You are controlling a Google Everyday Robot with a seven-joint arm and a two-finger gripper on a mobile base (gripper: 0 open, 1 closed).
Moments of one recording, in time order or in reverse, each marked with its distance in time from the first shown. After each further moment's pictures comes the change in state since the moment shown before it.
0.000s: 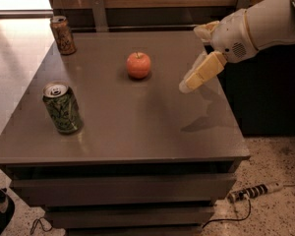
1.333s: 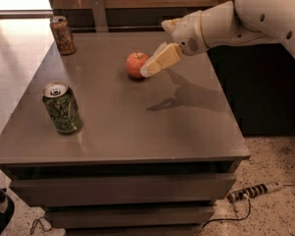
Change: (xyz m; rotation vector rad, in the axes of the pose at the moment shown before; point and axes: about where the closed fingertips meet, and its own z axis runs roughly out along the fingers) arm -0.047 -0.041 0.089 0.000 -0.177 0.036
